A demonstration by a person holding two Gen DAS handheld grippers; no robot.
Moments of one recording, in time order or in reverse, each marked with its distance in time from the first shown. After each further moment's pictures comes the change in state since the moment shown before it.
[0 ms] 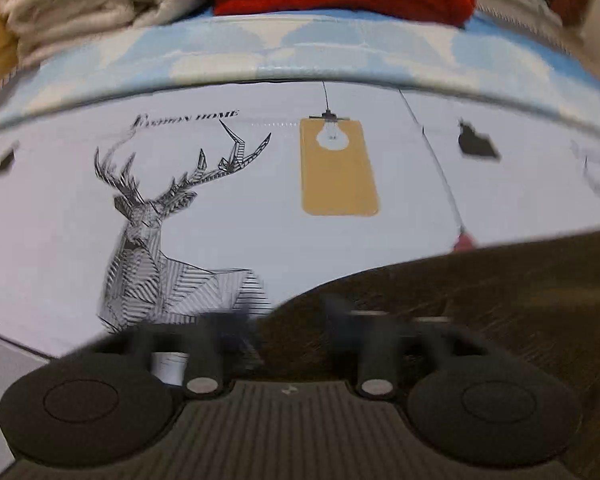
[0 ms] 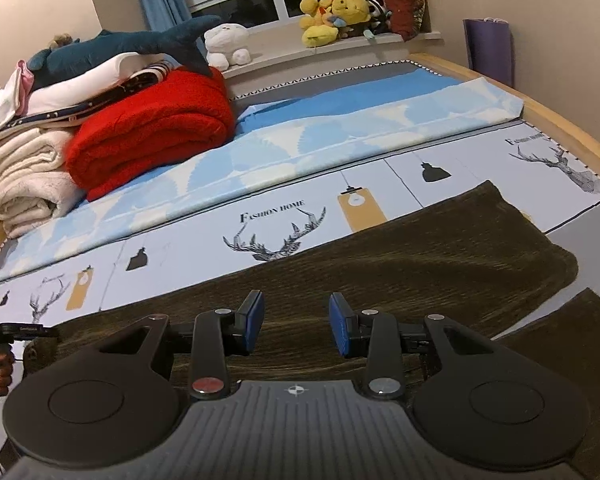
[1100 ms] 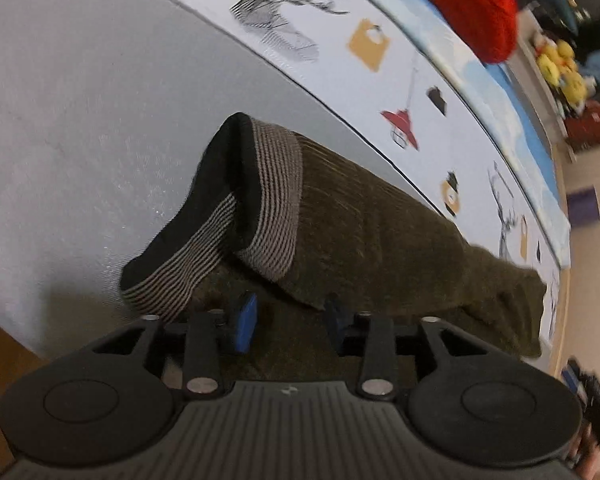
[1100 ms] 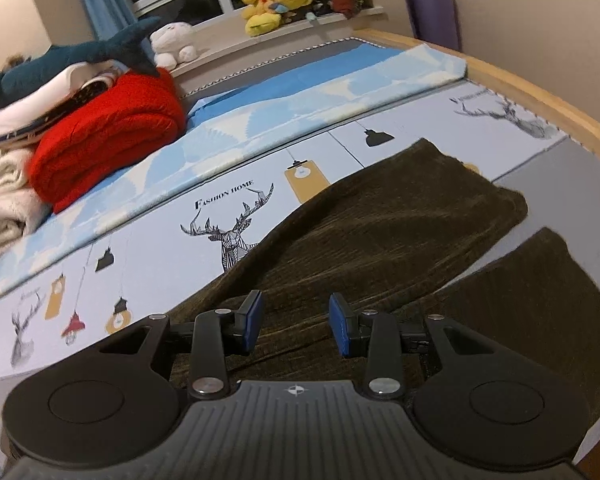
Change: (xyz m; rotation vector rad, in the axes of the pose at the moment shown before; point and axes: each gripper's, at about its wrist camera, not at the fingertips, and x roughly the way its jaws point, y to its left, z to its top) left arm -0.164 0.046 -0.183 -0.648 0.279 -0.323; right arm -0.020 -0.036 -0.030 0.170 0.032 -0.071
